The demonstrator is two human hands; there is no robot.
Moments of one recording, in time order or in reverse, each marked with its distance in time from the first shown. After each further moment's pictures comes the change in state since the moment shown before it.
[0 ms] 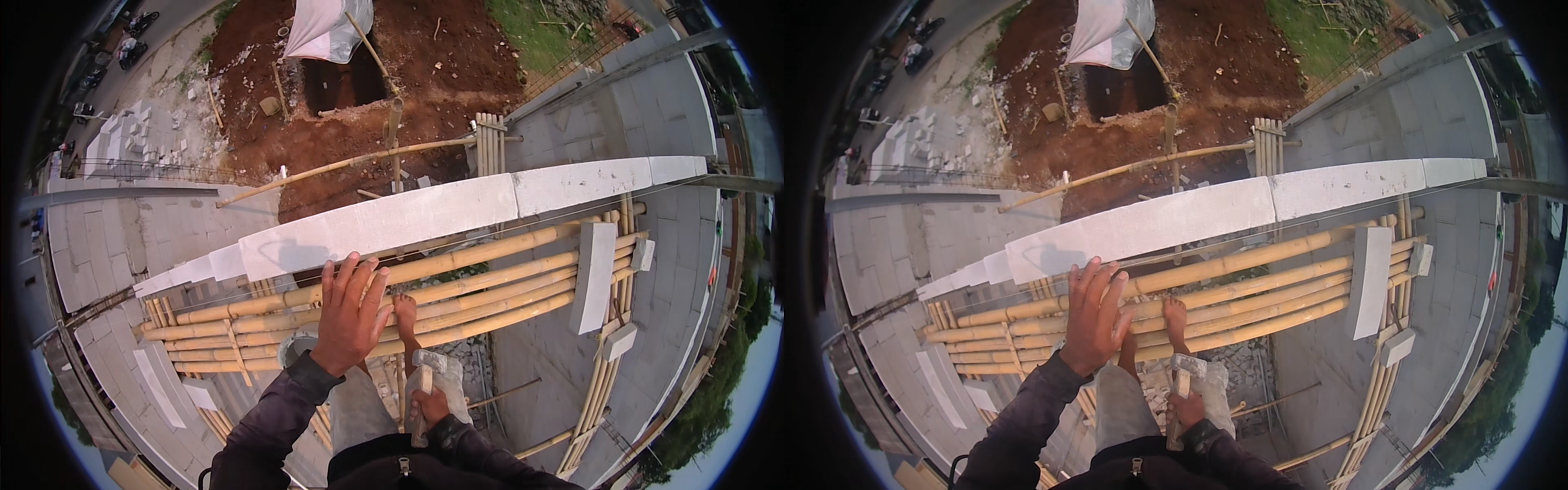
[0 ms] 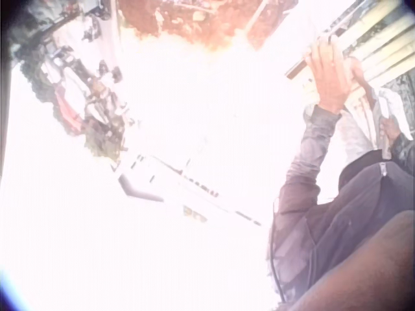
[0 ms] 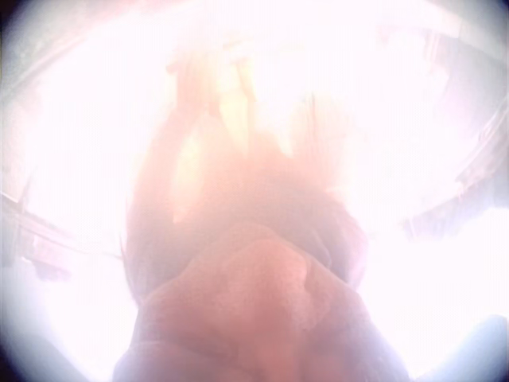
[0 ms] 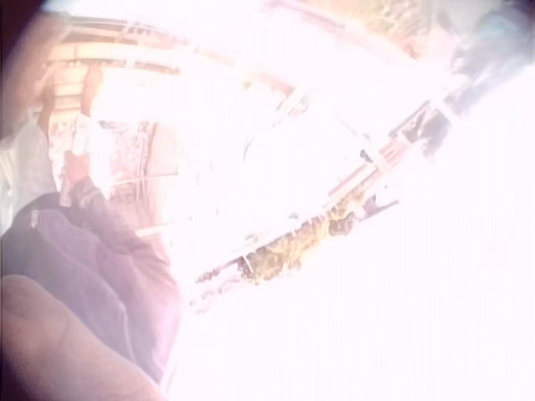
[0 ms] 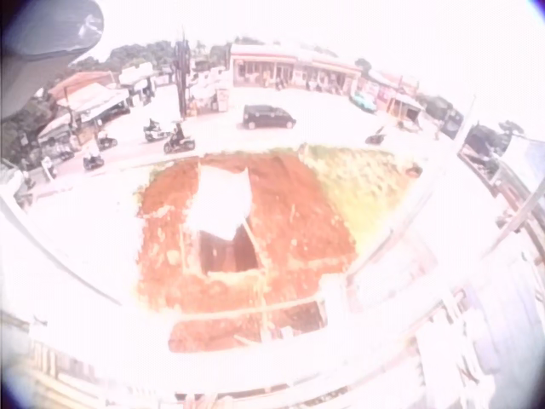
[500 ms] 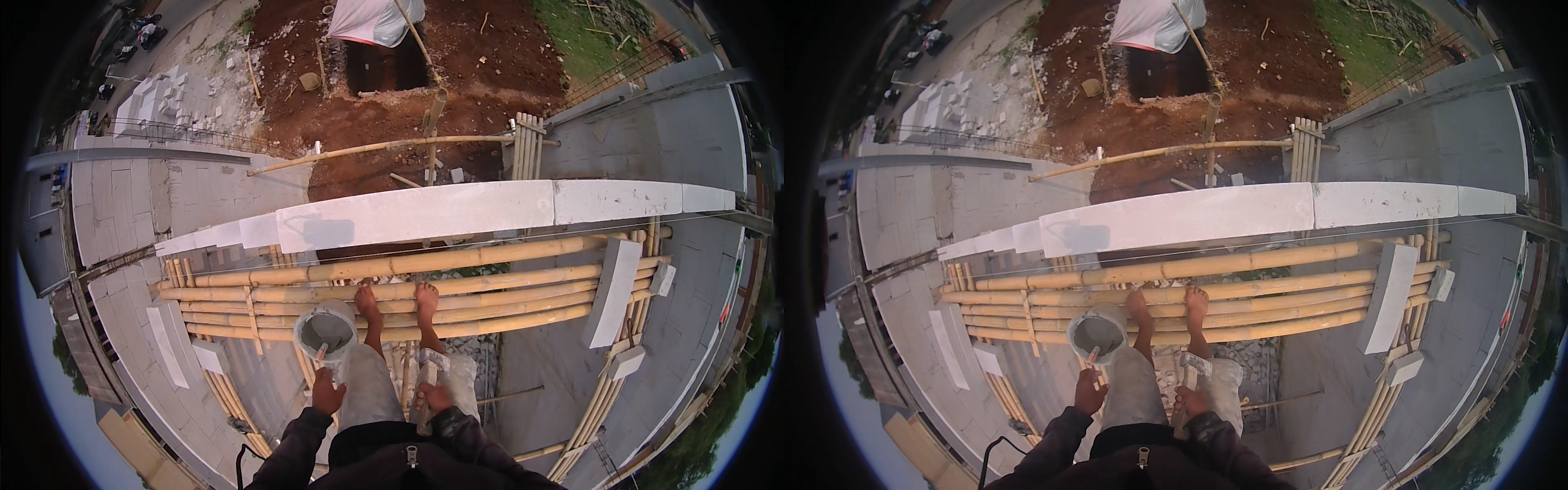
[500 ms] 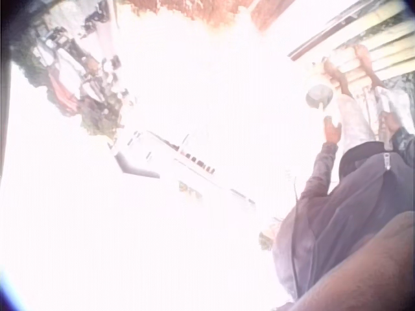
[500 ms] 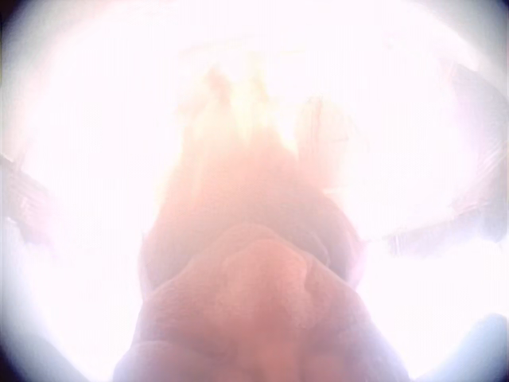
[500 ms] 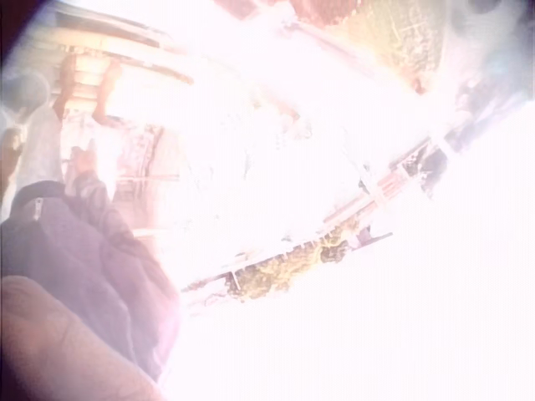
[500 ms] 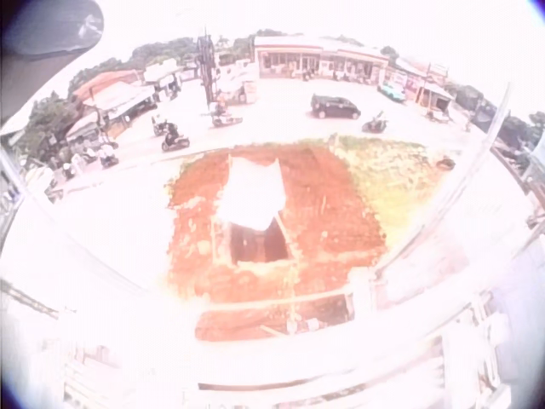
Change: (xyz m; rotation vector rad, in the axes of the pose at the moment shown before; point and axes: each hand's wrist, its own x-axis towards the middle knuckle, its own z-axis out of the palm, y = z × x) left_hand -0.339 -0.021 0.091 -0.373 -0.355 -1.015; right_hand 0.037 0.038 -0.019 -0.061 -0.057 0.149
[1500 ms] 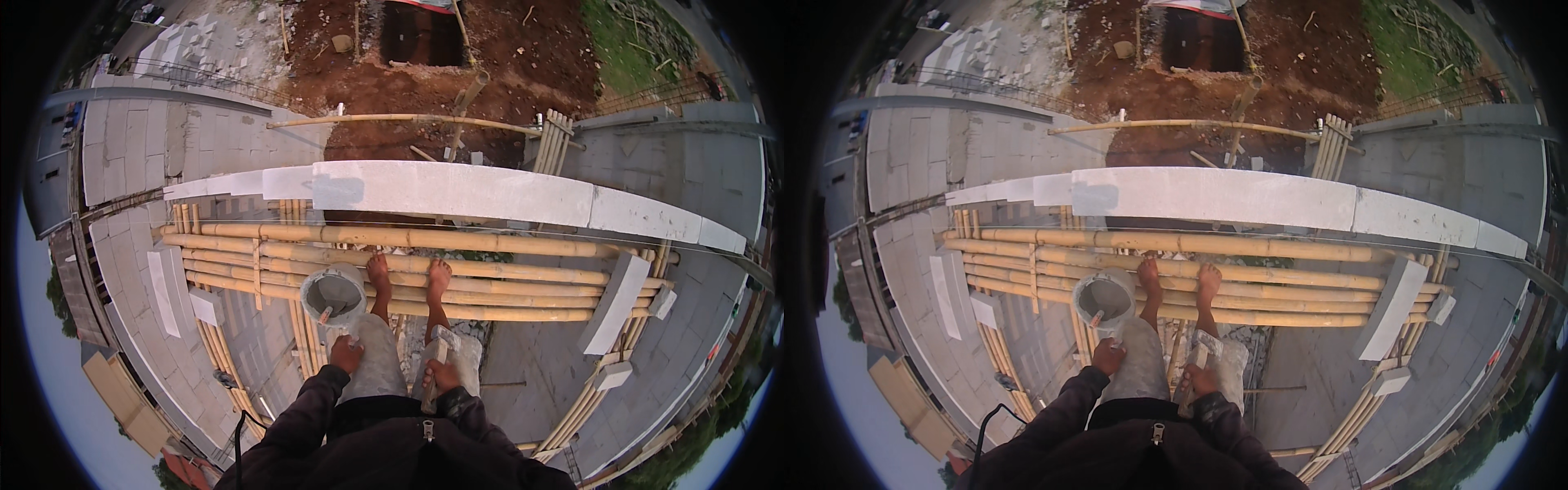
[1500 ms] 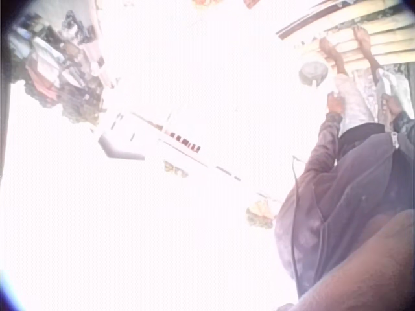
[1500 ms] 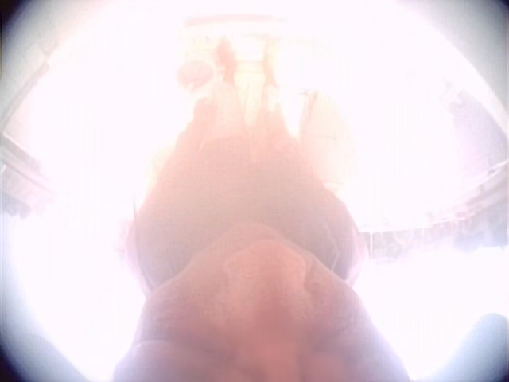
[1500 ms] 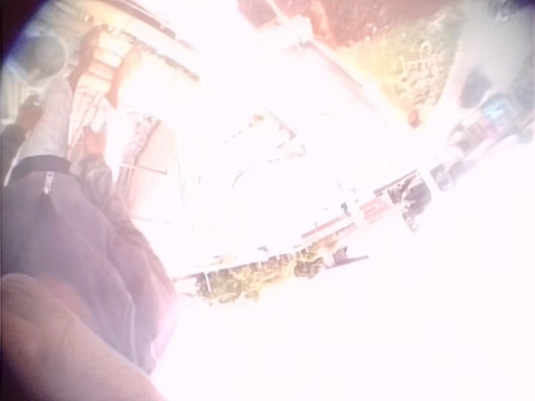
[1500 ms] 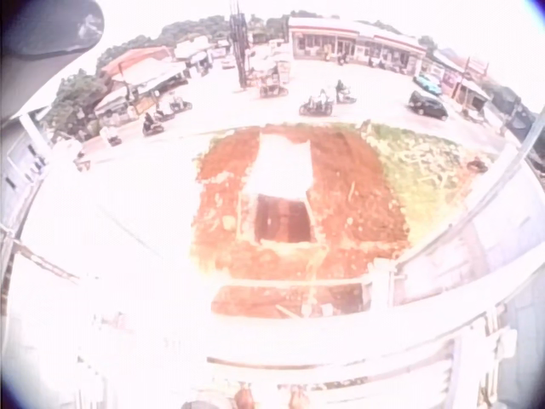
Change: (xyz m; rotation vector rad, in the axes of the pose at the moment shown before) left_hand 0.018 -0.013 0.042 -0.164 -0.021 -0.206; right_hand -0.001 -0.007 0.004 -0.080 0.008 0.012
